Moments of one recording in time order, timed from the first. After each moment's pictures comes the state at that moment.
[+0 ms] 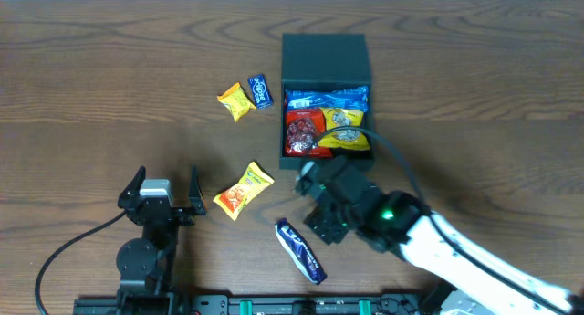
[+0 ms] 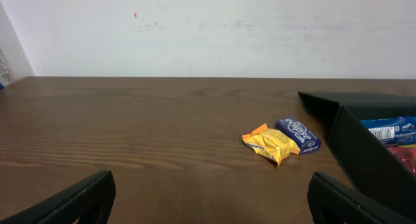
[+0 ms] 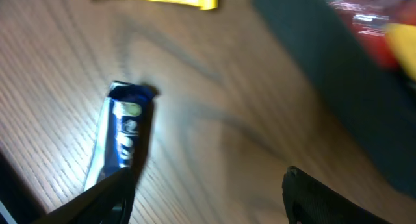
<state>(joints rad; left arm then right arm) -0.06 0.01 0.02 -0.11 -0.04 -0.02 0.83 1.27 0.76 -0.59 -0.08 -0.05</state>
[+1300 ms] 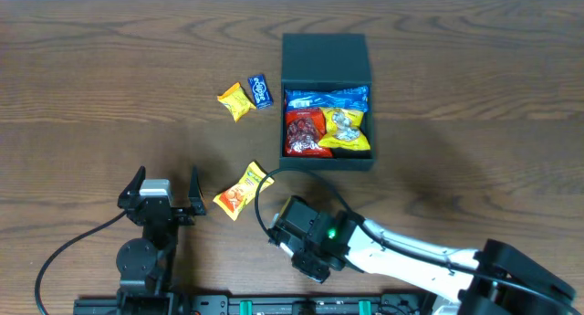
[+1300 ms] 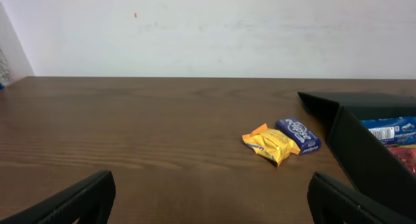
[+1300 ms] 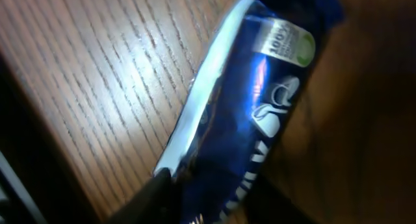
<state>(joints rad) -0.06 0.01 0.02 -0.11 -0.04 -0.02 1.06 1.54 0.73 -0.55 -0.15 -0.04</state>
